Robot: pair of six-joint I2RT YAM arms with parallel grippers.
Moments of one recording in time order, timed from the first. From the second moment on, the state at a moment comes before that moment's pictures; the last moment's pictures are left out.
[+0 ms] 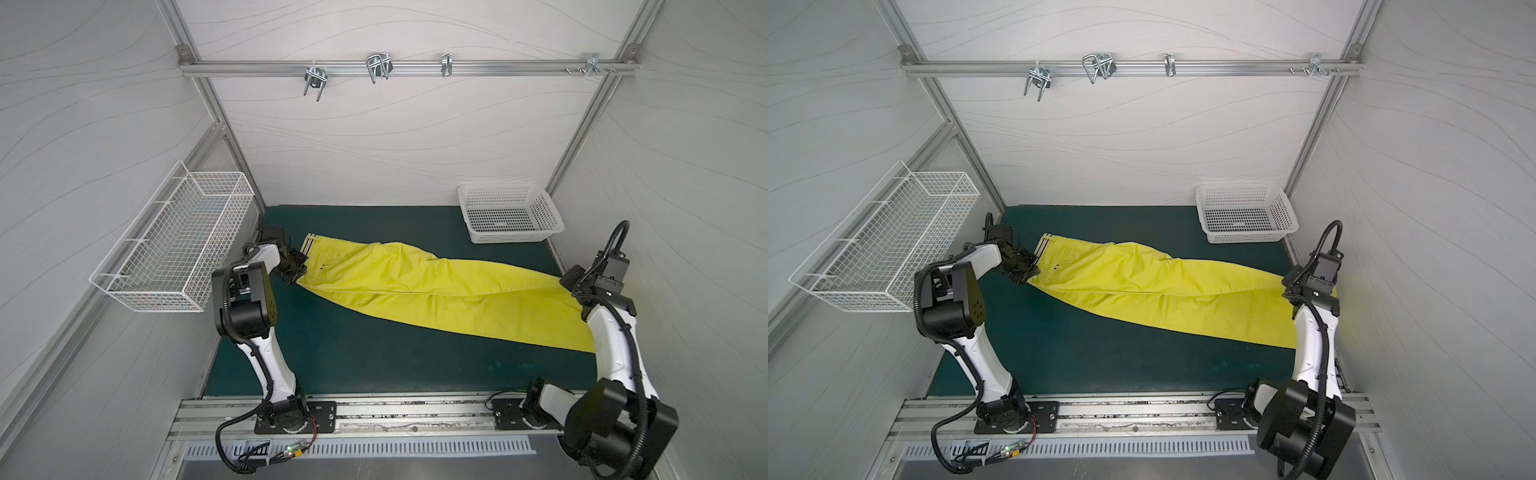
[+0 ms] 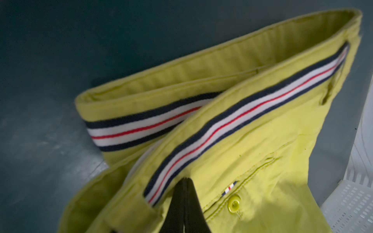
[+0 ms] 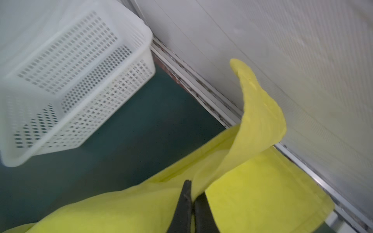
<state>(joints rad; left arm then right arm) 0.26 1.95 1.32 -0.60 0.28 -0.76 -0.44 1.09 0.82 -0.48 0.03 0.32</state>
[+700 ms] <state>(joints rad) 0.35 1.97 1.34 -0.62 0.25 -0.73 -0.75 0.94 0.71 -0.70 -0.05 0.49</state>
